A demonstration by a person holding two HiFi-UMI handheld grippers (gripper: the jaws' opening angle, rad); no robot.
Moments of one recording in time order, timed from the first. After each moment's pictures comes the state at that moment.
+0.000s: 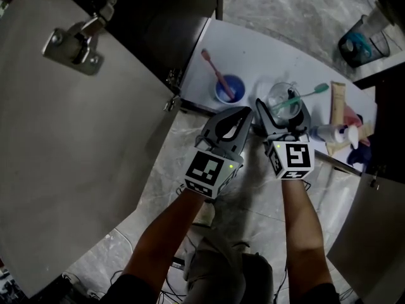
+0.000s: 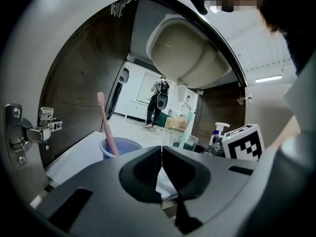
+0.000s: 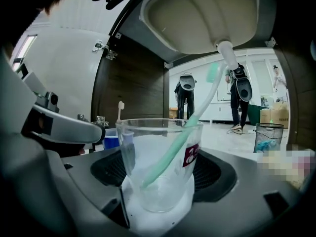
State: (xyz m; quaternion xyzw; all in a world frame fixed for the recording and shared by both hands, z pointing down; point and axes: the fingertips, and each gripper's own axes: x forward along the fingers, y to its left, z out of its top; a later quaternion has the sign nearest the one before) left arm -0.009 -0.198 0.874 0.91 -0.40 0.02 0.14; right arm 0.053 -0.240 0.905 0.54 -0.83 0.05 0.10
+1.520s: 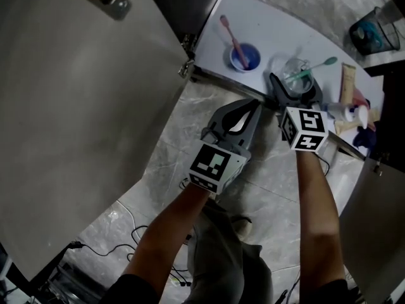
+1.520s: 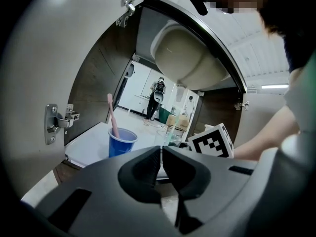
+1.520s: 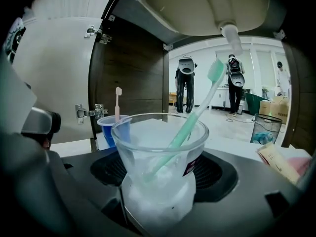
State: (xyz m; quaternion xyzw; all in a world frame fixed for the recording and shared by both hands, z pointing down) left arm -0.022 -0.142 0.866 0.89 -0.41 0.03 0.19; right arm 0.058 -0.235 0.930 0.53 -0.82 0.11 0.18
